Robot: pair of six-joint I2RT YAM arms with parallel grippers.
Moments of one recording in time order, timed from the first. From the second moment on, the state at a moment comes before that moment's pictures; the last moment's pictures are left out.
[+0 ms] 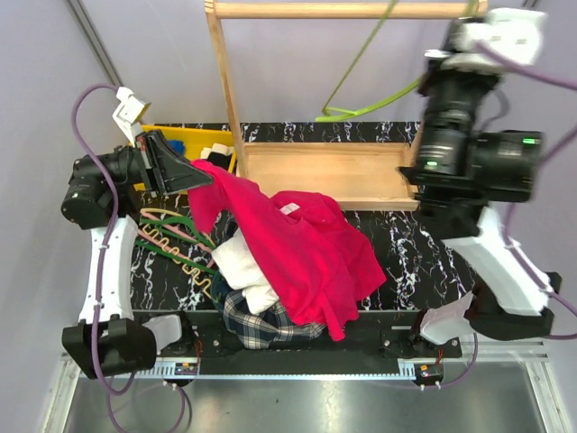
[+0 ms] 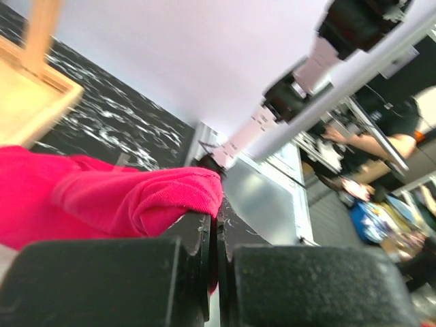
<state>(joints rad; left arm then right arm) 0.15 1.15 1.20 1.29 1.54 -1.96 1.05 1.44 2.08 0.50 1.00 -1.05</state>
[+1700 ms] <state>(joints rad) -0.44 1.04 0.94 -0.36 1.07 -0.30 1.05 1.09 1.85 -0.11 1.03 -0.45</state>
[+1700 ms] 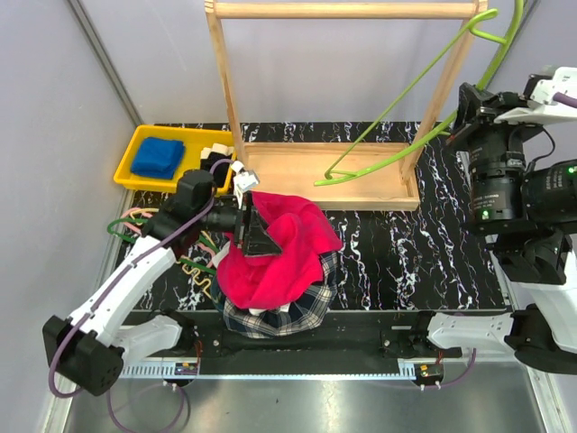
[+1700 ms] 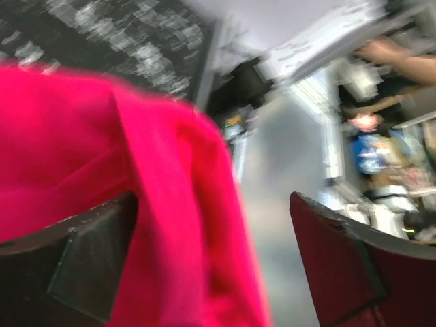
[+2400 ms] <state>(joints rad) -0.08 0.69 1.53 -0.68 0.43 0.27 1.04 1.70 2.41 -0.41 0.74 -0.04</state>
